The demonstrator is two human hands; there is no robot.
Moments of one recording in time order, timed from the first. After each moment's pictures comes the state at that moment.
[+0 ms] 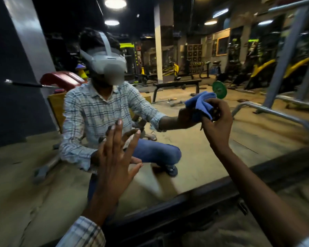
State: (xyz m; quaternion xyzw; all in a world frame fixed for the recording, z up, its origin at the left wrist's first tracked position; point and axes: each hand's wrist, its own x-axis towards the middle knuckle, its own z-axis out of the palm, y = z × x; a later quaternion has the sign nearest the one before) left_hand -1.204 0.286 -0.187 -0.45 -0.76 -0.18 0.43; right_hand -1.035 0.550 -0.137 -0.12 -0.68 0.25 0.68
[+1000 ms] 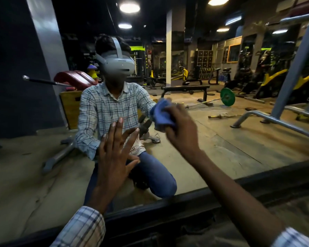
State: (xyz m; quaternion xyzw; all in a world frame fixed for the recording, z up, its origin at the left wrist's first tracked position) left_hand -1.199 0.286 -0.186 -0.42 -0.78 -0.17 0.44; right_hand -1.072 0.479 -0.118 -0.03 -0.82 0.12 0.56
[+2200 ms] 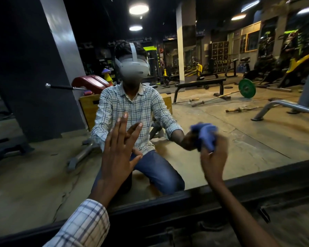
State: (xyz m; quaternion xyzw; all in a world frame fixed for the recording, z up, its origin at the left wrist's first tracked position) left_hand -1.194 0.269 -0.183 -0.43 -0.78 -0.14 0.43; right_hand -1.047 0.525 -0.258 -0.21 -0.64 0.31 0.67
